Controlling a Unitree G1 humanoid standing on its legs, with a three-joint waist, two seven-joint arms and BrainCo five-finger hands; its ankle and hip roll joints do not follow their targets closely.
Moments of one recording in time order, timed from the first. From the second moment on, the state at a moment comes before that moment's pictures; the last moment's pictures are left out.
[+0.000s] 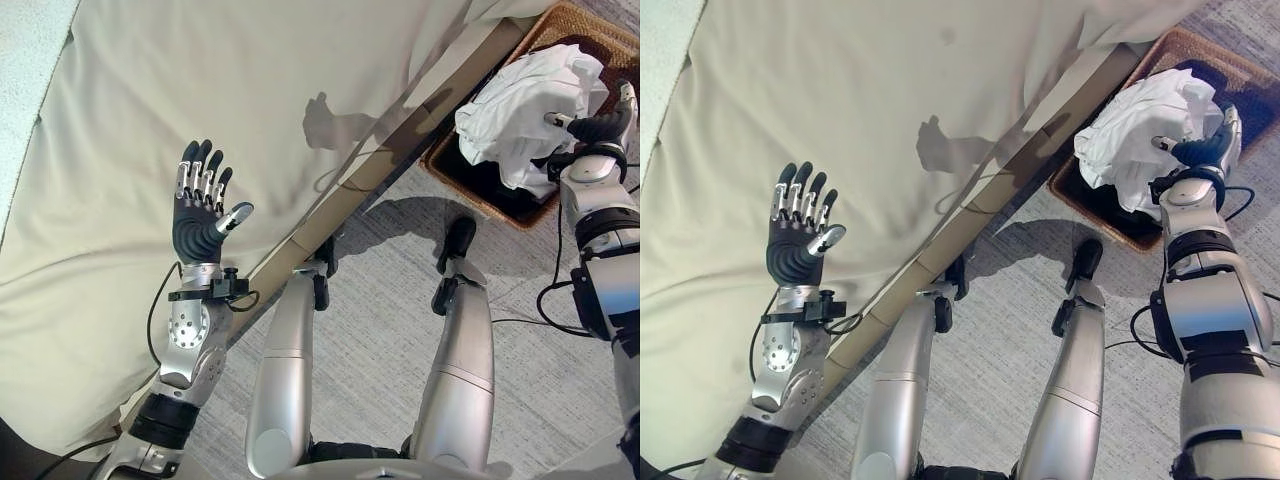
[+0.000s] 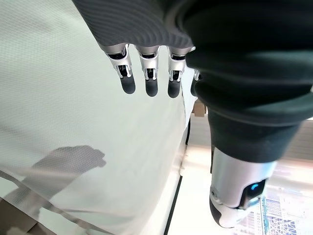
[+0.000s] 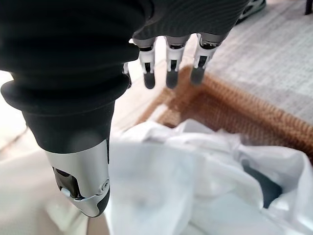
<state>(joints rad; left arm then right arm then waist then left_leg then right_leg) -0.14 0.41 -0.21 -0.10 -0.58 -0.54 0.23 -1.23 -0.71 0.29 1.42 0.19 -0.13 -0.47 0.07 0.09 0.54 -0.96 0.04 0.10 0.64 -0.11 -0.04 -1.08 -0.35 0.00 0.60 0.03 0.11</state>
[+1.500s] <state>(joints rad) 0.10 0.29 -0.07 0.22 -0.48 -0.47 0.12 -0.02 -0.28 0.17 0.45 0.27 -0.31 -0.18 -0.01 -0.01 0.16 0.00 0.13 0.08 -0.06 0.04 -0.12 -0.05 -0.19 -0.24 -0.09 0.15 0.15</state>
